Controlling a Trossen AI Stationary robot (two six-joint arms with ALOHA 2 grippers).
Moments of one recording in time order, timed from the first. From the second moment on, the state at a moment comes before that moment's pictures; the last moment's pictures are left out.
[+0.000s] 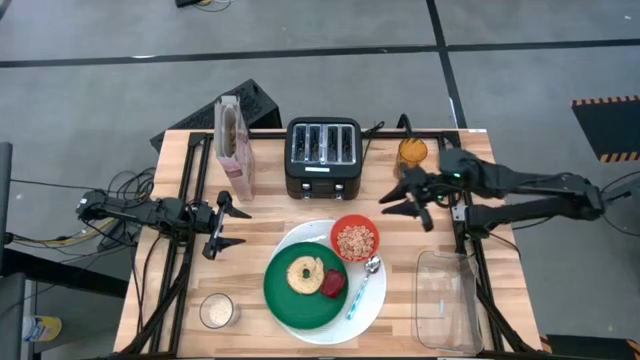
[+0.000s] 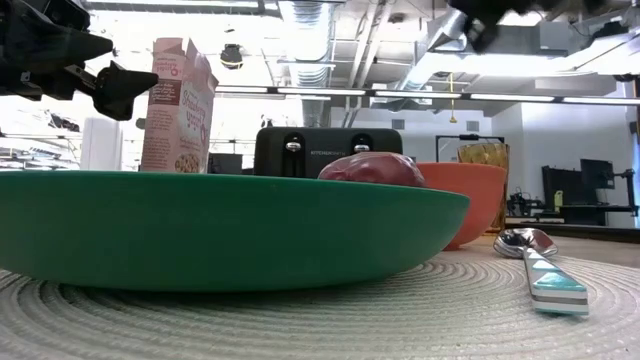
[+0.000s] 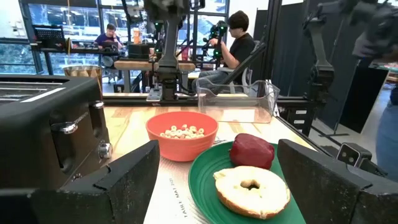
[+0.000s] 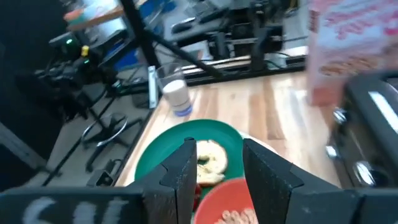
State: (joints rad) left arm -0.19 0.04 0.01 0.04 -0.06 -0.05; right arm -0.14 0.85 0.81 -0.22 -0.39 0.16
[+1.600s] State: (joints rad) left arm -0.19 0.04 0.01 0.04 -0.06 -0.05; right arm -0.14 0.01 0.10 -0.28 -0.08 0.21
